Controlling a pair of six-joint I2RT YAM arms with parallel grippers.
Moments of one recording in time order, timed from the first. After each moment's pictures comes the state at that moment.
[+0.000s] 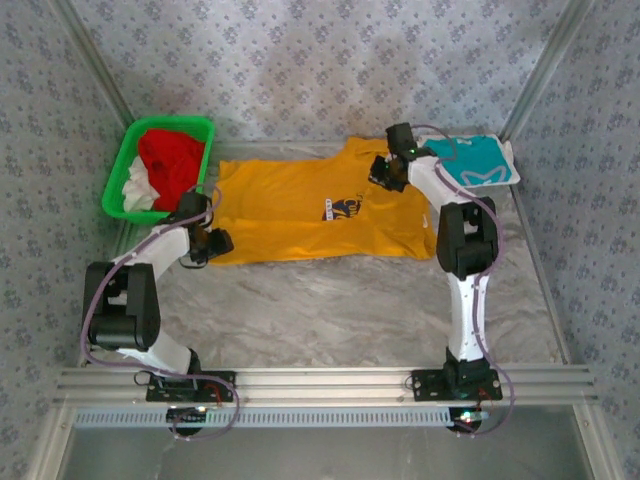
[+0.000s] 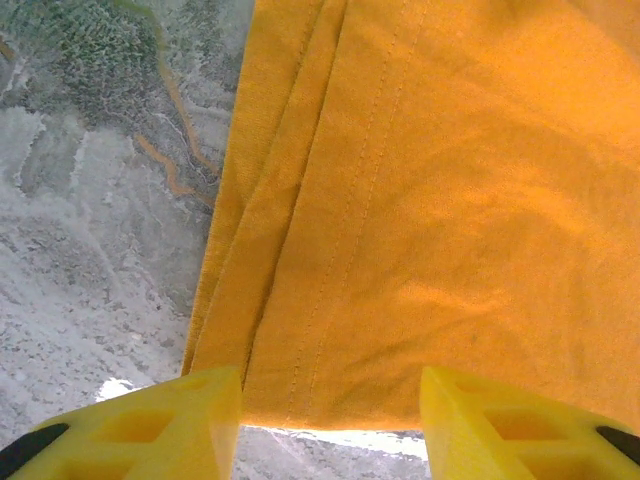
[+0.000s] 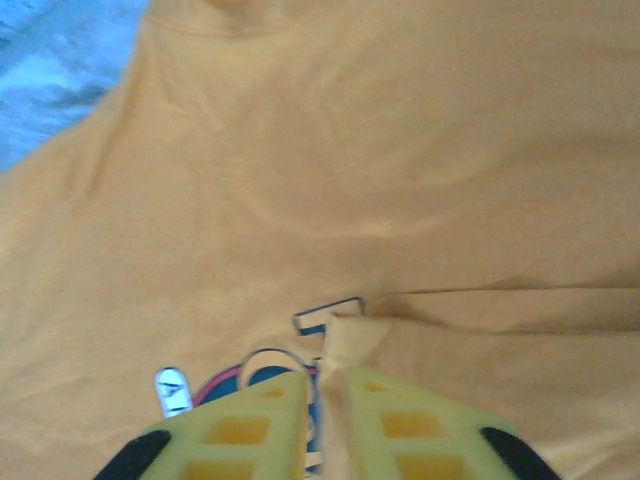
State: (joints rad) left arm -0.08 1.55 0.92 -0.54 0.06 -0.44; right arm 0.23 2.20 1.89 -0.65 -0.15 0.57
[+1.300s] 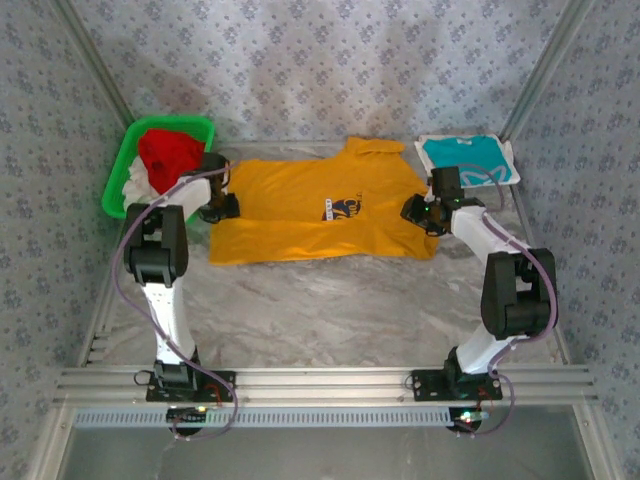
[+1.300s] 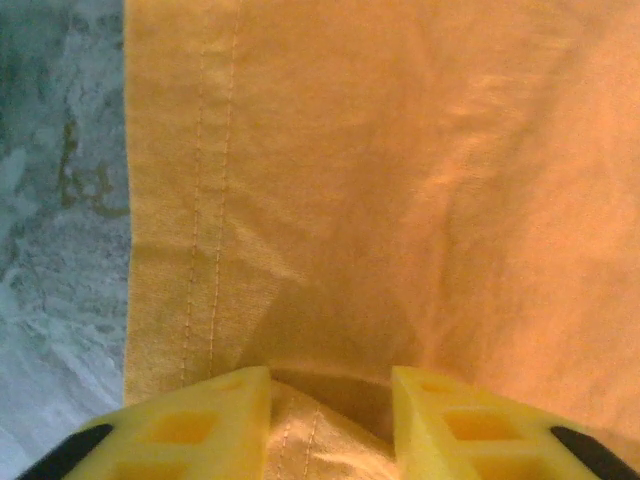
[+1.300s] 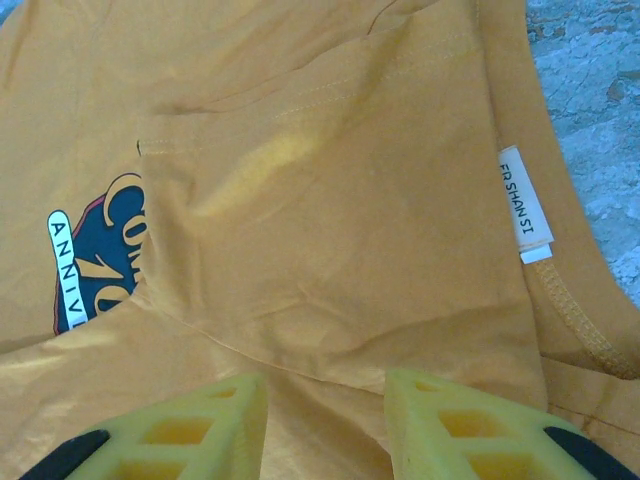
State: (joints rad) left arm -0.10 2.09 1.54 -0.67 -0.03 -0.29; right arm 0.10 1.63 1.09 -0.40 -0.17 0.49
